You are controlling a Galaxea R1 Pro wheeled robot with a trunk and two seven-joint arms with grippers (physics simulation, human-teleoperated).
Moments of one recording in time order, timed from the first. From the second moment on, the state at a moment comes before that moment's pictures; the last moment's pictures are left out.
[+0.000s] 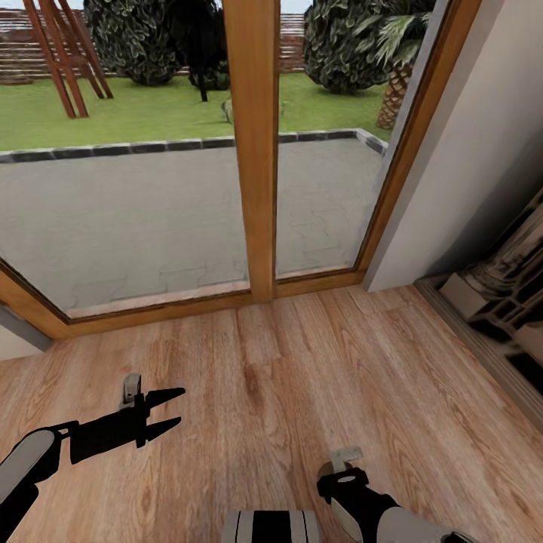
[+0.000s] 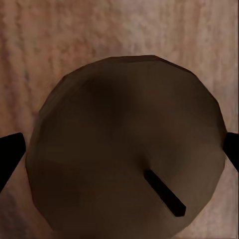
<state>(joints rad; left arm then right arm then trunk) -0.28 0.46 -0.09 -1.34 1.68 1.00 -0.13 -0.65 0.11 0.76 -0.11 -0.56 0.12 -0.29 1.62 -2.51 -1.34</state>
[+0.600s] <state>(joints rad) -0.28 0.46 -0.09 -1.34 1.68 1.00 -0.13 -0.64 0.12 0.76 -0.11 -0.55 0.12 -0.31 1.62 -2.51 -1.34</state>
